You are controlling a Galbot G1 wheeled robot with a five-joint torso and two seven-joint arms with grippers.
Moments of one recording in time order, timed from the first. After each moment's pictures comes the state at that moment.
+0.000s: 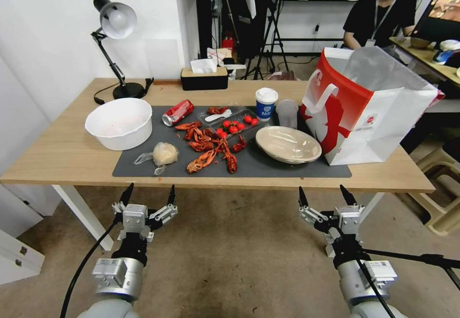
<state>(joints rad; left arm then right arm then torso) 1.81 -1.51 -0.51 -2.35 -0.07 0.09 -0.04 -1.81 1.48 0.56 2.32 0.04 -0.07 -0.03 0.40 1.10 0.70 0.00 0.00</state>
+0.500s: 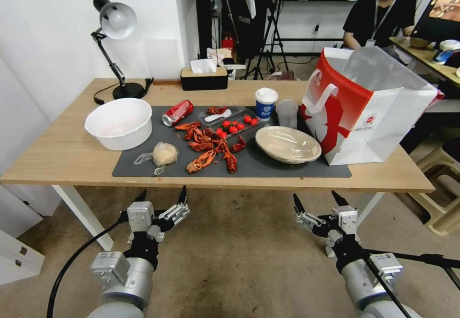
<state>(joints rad) 1.83 -1.53 -0.45 -2.44 -0.18 0.23 -0.08 -1.81 1.45 0.59 2.35 0.12 -0.18 -0.09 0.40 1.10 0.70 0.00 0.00</state>
